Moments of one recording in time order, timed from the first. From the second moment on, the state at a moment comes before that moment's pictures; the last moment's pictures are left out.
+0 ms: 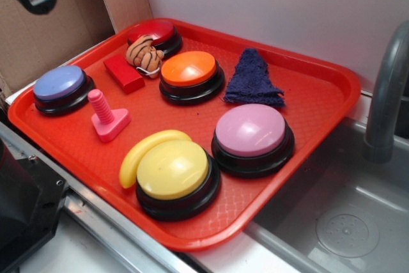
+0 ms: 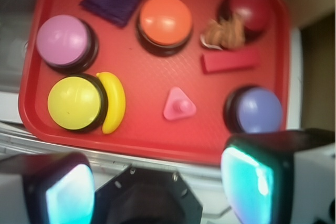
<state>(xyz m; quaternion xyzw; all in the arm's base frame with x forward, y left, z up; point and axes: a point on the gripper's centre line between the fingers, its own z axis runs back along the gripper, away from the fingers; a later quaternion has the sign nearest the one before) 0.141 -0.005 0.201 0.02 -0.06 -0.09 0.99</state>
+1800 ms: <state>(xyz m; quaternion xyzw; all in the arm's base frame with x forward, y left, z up) 0.174 0.033 0.037 0.03 0.00 -0.25 0.97</state>
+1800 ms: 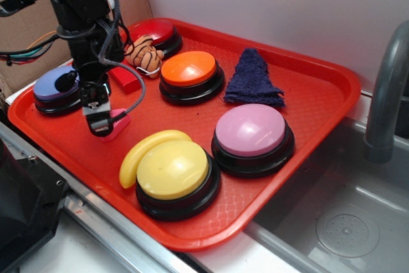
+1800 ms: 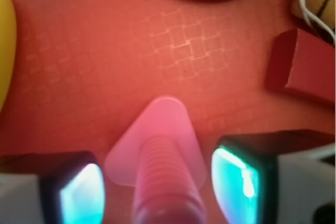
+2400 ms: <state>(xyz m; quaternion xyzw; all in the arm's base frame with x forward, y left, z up) 0.174 0.027 0.061 0.01 0.01 -0.21 0.98</state>
